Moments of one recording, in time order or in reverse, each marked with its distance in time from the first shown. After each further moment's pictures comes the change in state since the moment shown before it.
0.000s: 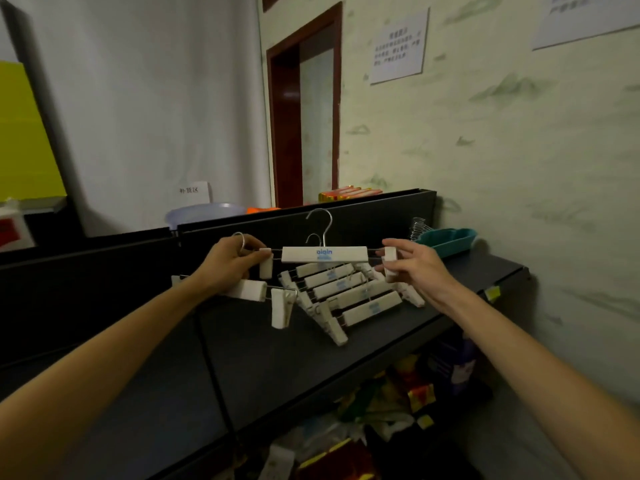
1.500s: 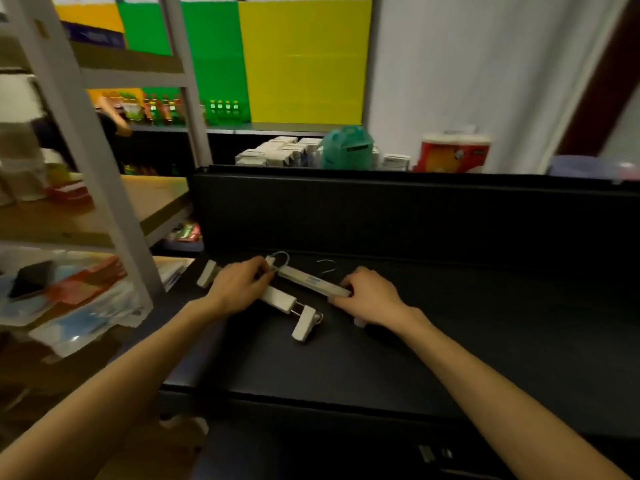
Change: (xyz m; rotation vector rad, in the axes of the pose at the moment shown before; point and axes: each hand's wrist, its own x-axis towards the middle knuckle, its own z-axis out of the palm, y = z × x) left_hand -0.492 -0.331 -0.480 0.526 0.114 -0.699; right_hand -0.227 -0.022 0.780 -0.966 -0.827 -0.358
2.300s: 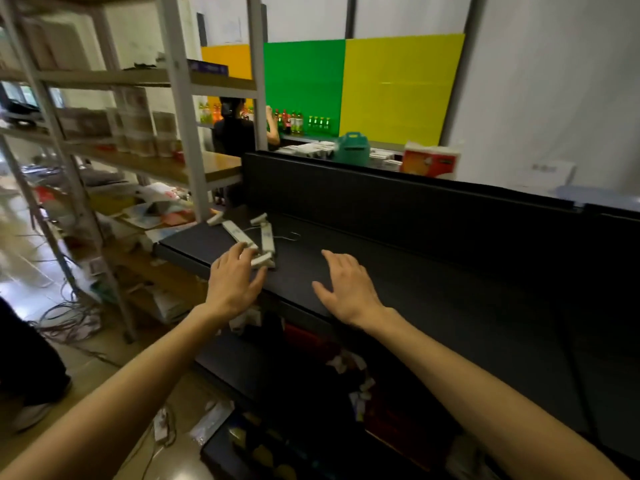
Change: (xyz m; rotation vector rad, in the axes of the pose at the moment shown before) left_hand -0.203 0.221 0.088 0.233 0.452 -0.431; right_hand -0.173 0.124 -0.044 0.042 0.159 -0.592
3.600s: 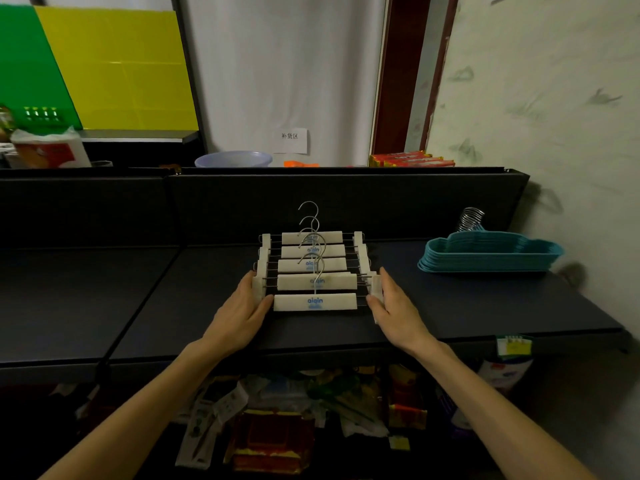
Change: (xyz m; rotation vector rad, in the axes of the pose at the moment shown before) left_hand -0.248 0.645 0.142 -0.495 -0.554 0.425; right_hand -0.573 0.438 -0.326 0.186 0.252 0.796
